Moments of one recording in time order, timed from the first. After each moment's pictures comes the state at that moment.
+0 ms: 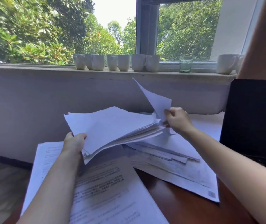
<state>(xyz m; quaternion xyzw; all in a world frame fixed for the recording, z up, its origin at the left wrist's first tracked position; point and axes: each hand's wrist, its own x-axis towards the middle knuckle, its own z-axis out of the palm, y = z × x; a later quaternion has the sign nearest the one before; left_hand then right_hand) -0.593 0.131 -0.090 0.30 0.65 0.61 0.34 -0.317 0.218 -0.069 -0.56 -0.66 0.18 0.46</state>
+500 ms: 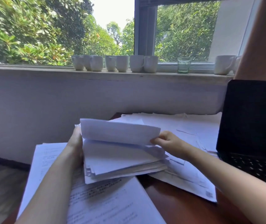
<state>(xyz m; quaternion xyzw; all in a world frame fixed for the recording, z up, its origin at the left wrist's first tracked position) -0.591 0.128 -0.090 0.30 0.55 0.56 0.54 -0.326 0.168 -0.101 -0.43 -0.79 0.31 0.31</state>
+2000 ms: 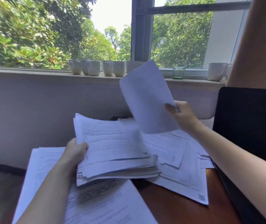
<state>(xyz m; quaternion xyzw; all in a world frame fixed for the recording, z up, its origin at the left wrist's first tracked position) -0.585 0.125 -0.090 0.43 0.67 0.52 0.32 -0.293 0.198 -0.032 -0.44 -0.71 0.16 0.52</state>
